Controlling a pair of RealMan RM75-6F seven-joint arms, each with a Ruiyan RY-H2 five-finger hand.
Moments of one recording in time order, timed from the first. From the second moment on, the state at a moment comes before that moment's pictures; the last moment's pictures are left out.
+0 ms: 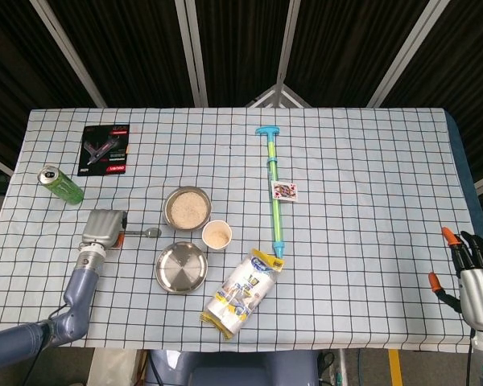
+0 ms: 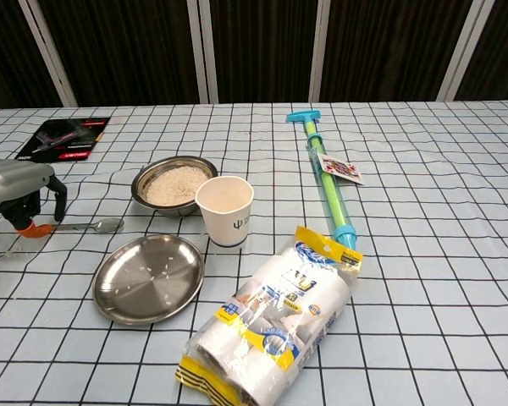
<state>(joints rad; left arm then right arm) -0.64 -1.58 -0.17 -1.32 0.77 0.96 0.71 0.05 -1.22 0.08 -1.41 -1.58 1.64 0.07</state>
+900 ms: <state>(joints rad) -0.66 -1.61 -0.15 -1.28 0.75 0.98 0.70 0.05 -1.22 0.09 -1.41 -1.58 1.64 0.07</state>
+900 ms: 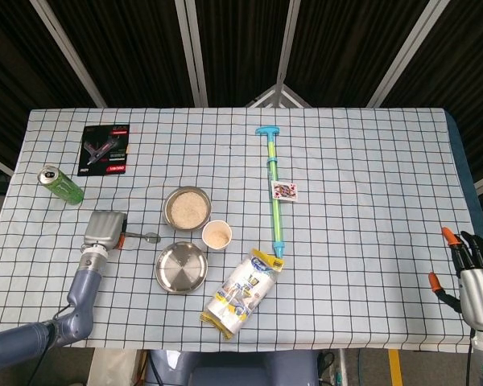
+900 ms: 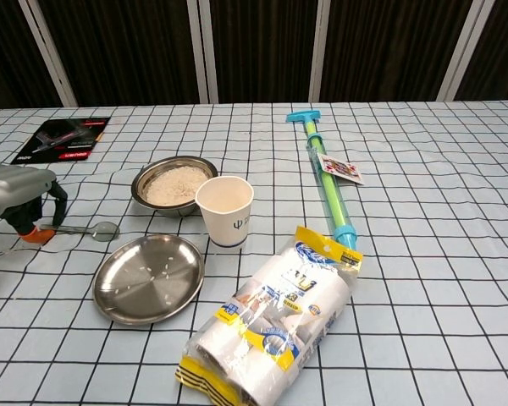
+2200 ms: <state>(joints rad) -0.83 -1.45 -0.24 -1.45 0.63 0.99 0.89 0.04 -1.22 0.09 -1.41 -1.58 1.64 0.07</state>
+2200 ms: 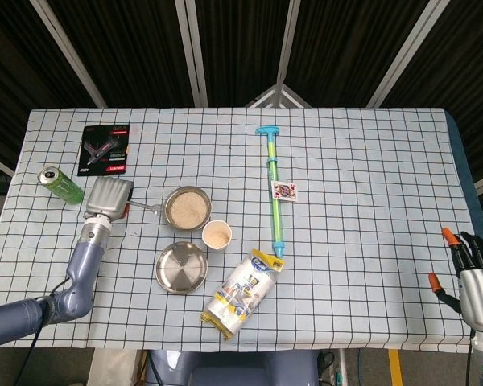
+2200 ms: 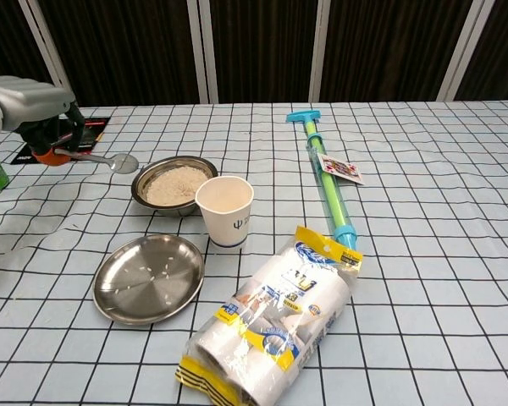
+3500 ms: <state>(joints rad) -1.19 -1.63 -0.09 -1.11 0.55 0.91 1.38 0.04 -1.23 0.09 -1.40 -1.59 1.66 0.07</state>
